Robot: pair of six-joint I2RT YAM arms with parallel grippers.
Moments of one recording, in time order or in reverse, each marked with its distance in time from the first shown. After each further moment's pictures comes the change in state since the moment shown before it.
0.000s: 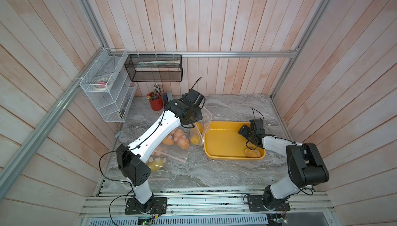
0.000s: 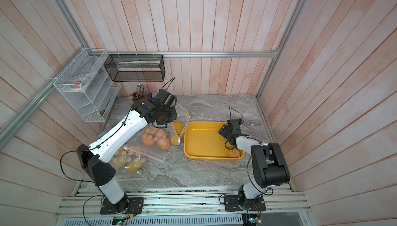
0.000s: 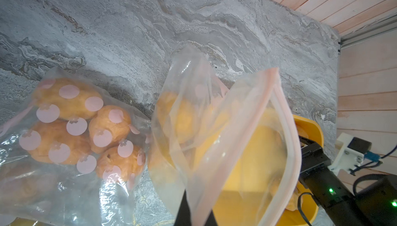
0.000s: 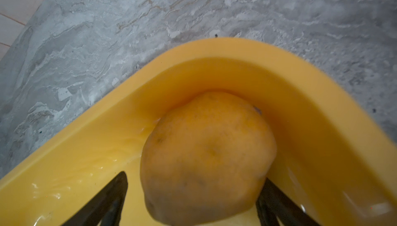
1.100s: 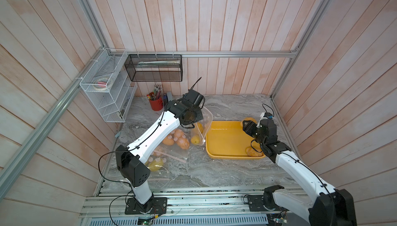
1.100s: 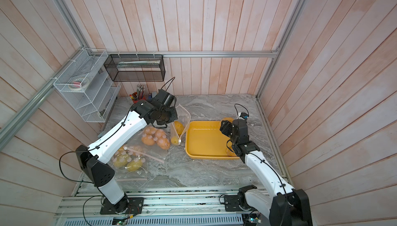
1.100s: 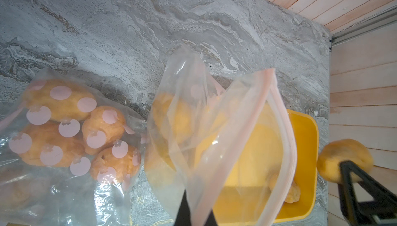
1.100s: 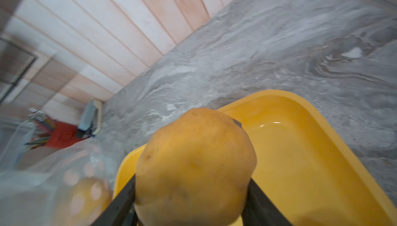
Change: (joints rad) left arm 0.000 -0.011 -0.016 0.024 0.021 0.011; right arm 0.120 -0.595 -0.085 -0.066 -0.074 -0.056
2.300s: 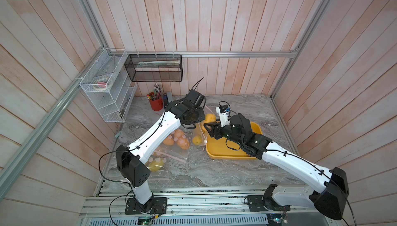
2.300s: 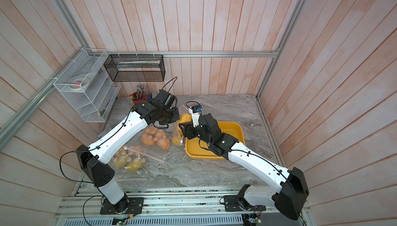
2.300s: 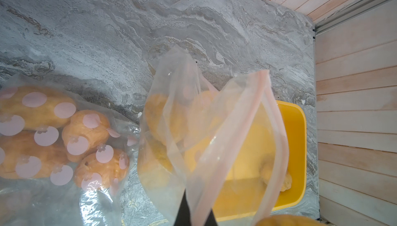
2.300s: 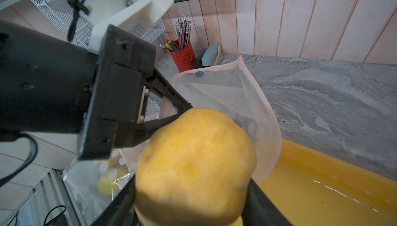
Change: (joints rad) left arm -0.009 -0.002 -0.010 0.046 0.055 0.038; right arm 0.536 0.259 0.381 -0.072 0.005 -0.324
